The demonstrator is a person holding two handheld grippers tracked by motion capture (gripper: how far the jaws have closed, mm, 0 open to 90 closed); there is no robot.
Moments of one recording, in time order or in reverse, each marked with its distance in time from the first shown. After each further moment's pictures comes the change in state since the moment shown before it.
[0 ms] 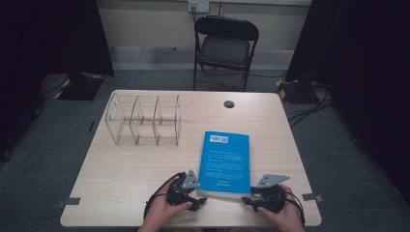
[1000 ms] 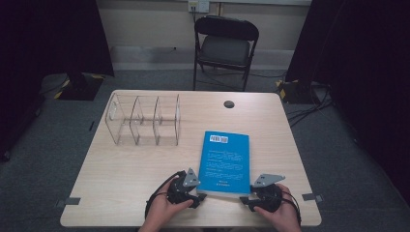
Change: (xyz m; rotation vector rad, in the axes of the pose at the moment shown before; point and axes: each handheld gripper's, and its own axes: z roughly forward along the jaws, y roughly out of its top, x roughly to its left) left arm 0.002 0.004 -0.001 0.035 0.041 -0.010; right arm 0.006 0.007 0.007 0.013 -0.046 0.017
